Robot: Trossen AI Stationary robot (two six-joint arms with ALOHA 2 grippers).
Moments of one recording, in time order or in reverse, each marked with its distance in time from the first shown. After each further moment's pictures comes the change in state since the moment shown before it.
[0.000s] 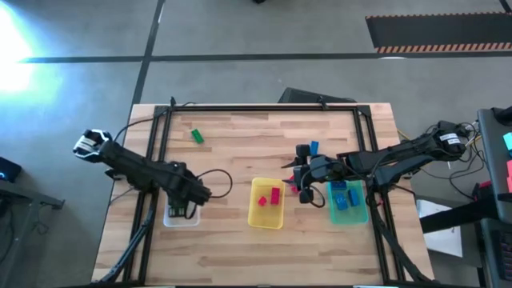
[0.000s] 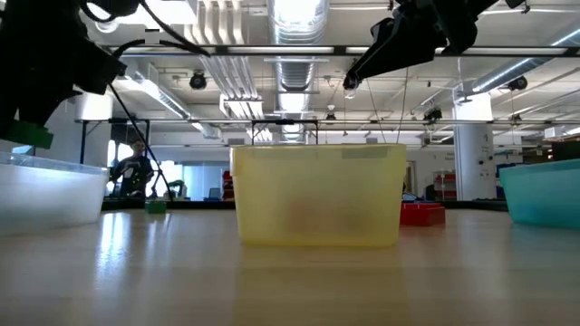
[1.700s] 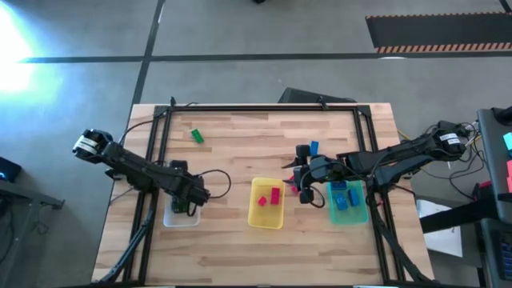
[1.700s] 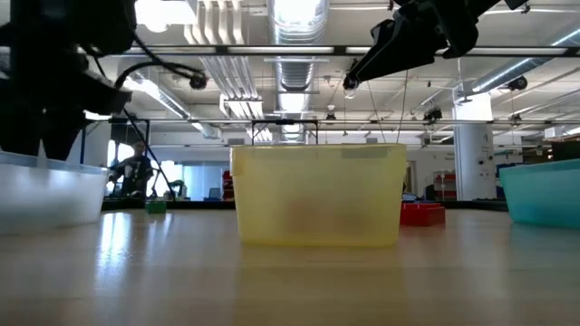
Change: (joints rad) left arm 0.008 -0.008 -0.183 0.194 -0.167 -0.046; right arm 0.000 0.001 -0.006 0.001 0.000 -0.004
